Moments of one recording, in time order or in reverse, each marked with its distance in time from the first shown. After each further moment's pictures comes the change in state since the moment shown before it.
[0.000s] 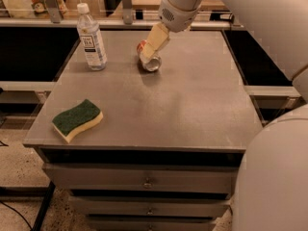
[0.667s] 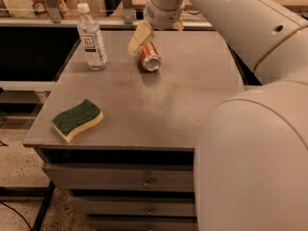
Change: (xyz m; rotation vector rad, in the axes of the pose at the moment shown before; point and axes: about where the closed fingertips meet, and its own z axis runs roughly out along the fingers) arm -0.041 -0.018 0.031 0.083 0.000 0.181
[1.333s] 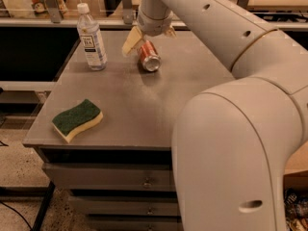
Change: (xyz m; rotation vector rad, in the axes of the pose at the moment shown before) arm -0.022 0.006 0.043 0.017 0.015 0.131
